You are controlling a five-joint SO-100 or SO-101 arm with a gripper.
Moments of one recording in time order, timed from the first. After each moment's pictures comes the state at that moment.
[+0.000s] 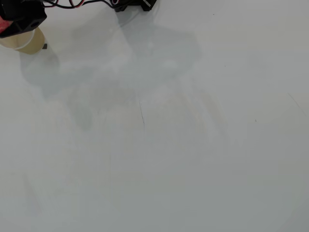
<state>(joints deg) 71.4 130.7 131.0 33.0 76.0</state>
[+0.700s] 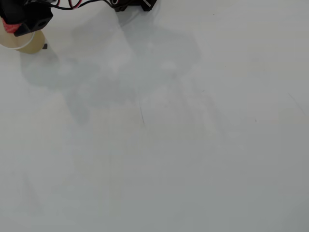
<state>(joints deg) 71.8 129.1 130.9 42.0 76.0</state>
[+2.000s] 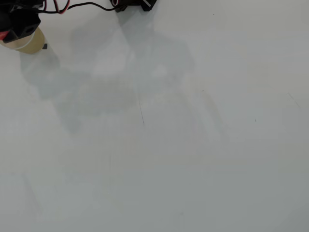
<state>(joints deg) 70.2 117.8 119.6 42.0 76.0</state>
